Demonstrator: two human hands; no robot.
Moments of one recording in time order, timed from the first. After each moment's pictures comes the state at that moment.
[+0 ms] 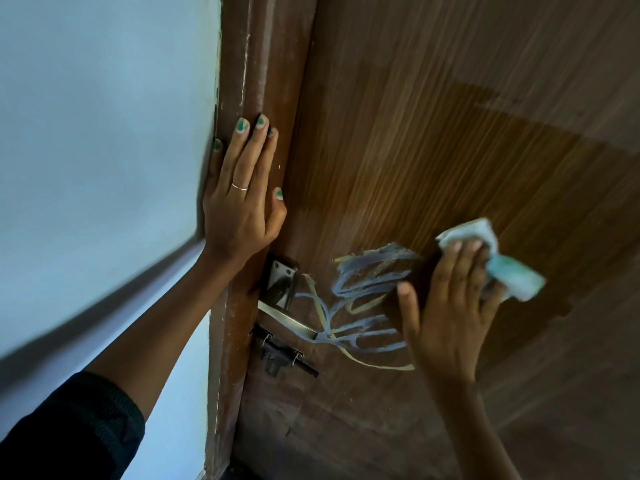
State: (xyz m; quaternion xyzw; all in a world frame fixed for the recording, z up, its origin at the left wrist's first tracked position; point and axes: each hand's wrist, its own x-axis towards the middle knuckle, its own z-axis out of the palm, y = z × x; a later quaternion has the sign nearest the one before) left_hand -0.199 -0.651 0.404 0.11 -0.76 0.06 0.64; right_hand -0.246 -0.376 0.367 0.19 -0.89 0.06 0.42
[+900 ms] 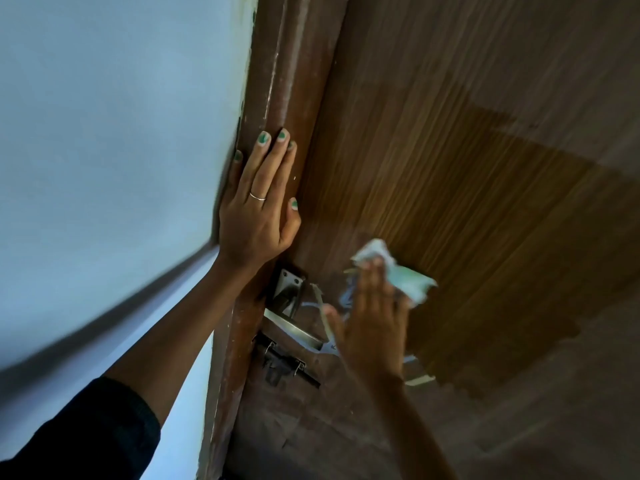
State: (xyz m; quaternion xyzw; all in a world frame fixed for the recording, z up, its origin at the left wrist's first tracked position) left_hand -0.199 -0.650 0.405 0.10 -0.76 0.06 0.64; right_hand -0.236 -0.446 0.327 0.27 -0.90 0.04 0.33
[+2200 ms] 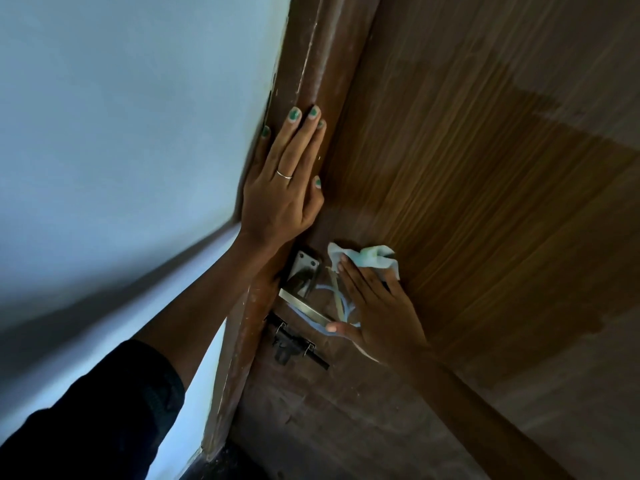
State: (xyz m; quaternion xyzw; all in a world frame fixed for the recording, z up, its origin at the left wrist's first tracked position) left_hand -0.199 -0.653 0.404 0.10 -0.76 0.05 0.64; right_hand -0.251 -0.437 0.343 0.50 -0.82 -0.17 0.23
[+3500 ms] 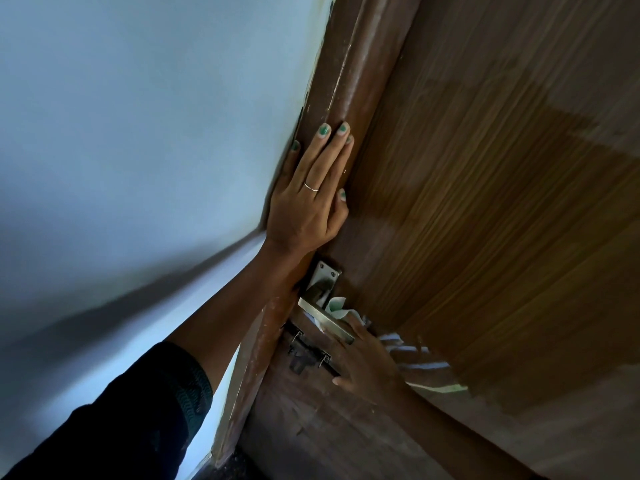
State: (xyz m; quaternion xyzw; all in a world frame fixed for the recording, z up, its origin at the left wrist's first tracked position) left_hand -0.198 -0.651 0.405 0.09 -0.76 0.04 0.64; right_hand -0.256 -0.453 0.256 0.54 -0.71 -0.41 0.18
